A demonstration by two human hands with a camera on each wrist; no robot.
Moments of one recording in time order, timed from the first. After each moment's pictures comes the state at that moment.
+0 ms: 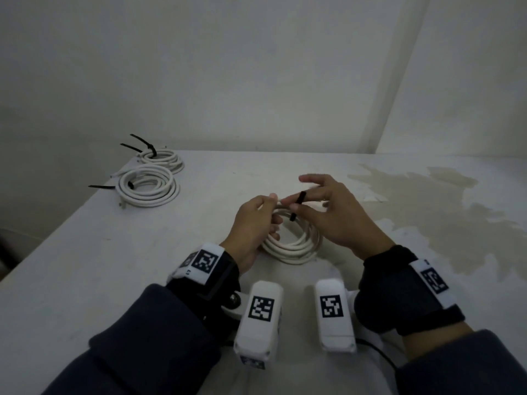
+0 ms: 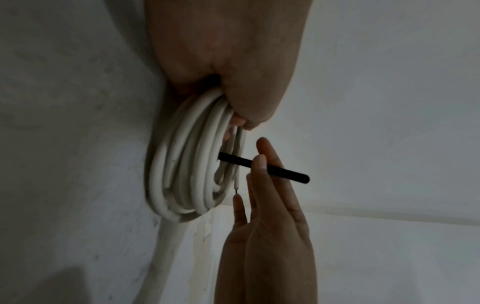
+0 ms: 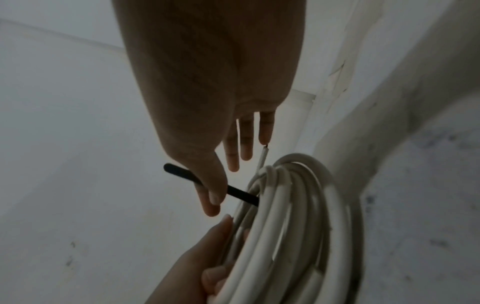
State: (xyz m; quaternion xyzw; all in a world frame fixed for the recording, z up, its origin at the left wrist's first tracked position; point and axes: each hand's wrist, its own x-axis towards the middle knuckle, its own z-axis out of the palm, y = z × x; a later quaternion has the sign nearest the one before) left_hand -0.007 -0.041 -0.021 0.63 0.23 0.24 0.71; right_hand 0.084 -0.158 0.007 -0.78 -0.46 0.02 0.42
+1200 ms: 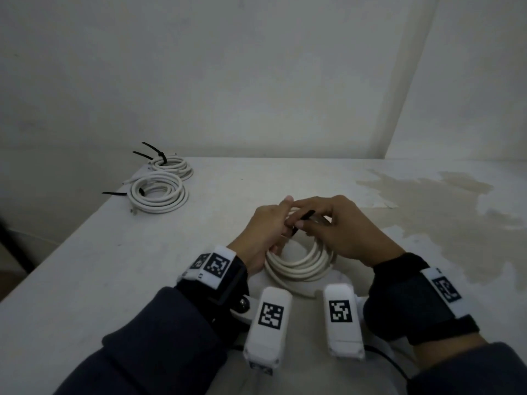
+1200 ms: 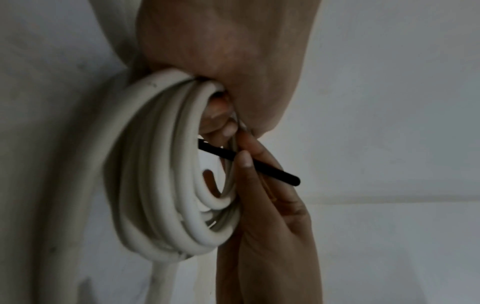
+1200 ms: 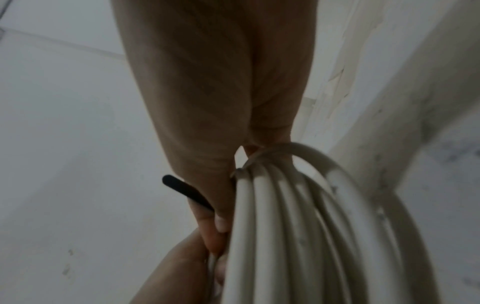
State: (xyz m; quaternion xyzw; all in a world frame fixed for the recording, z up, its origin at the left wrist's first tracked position) left_hand -0.005 -0.045 -0.006 0.64 0.26 0.15 0.71; right_hand 0.087 -0.160 0.004 -0.71 -0.55 0.07 0.43
